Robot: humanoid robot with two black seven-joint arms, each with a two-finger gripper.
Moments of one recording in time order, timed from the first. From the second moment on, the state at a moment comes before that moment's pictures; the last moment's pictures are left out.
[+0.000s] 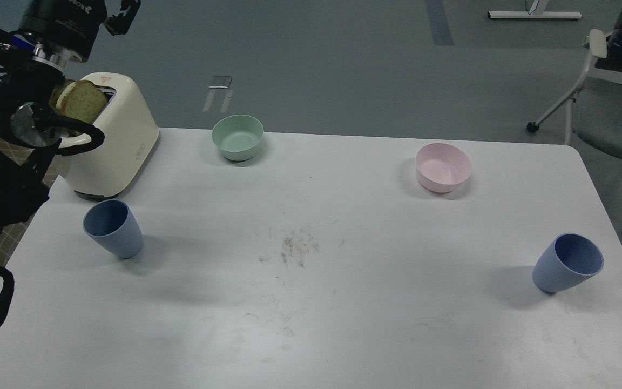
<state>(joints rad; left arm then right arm) -0.86 0.49 -1.01 -0.77 0.26 -0.48 -0.44 0.77 -0.46 1.57 0.84 -0.56 0.49 0.03</state>
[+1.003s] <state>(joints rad) -0.81 0.53 -0.99 -0.79 0.28 -0.49 -0.44 0.74 -0.47 1.61 0.80 -0.55 0.49 0.04</state>
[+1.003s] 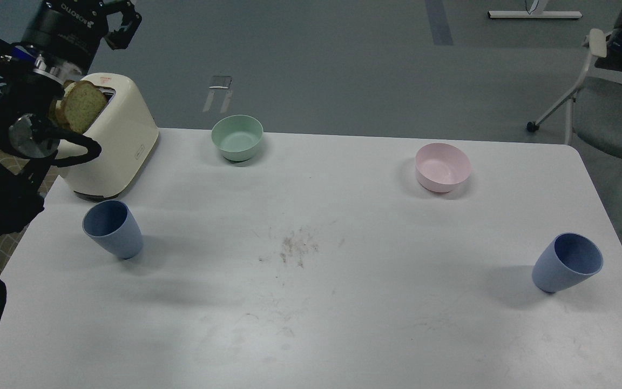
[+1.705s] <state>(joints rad) -0.60 1.02 -0.98 -1.28 1.14 -0.49 -0.49 0.64 -0.52 1.69 0.81 -0.47 0.49 0.06</state>
